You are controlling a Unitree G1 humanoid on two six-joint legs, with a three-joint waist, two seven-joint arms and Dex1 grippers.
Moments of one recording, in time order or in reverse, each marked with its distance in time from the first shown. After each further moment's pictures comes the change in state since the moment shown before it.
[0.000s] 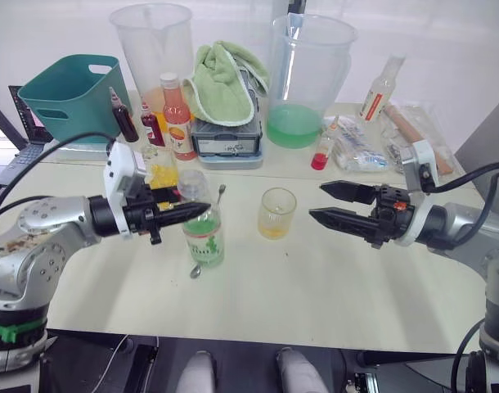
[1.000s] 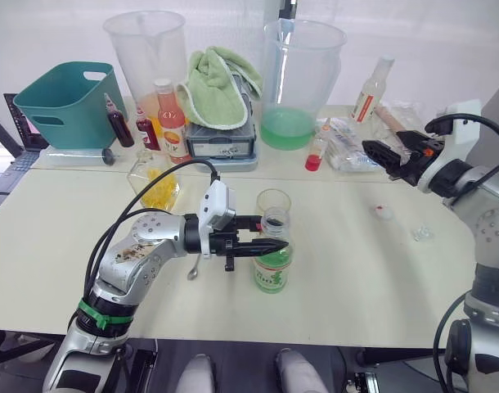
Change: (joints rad) left arm 0.027 -0.295 -0.305 -0.061 0.092 -0.103 -0.086; right arm -0.213 0.030 -0.045 0.263 -0.408 -0.096 -0.186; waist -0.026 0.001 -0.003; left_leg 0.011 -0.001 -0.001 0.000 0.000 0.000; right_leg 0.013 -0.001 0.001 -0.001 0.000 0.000
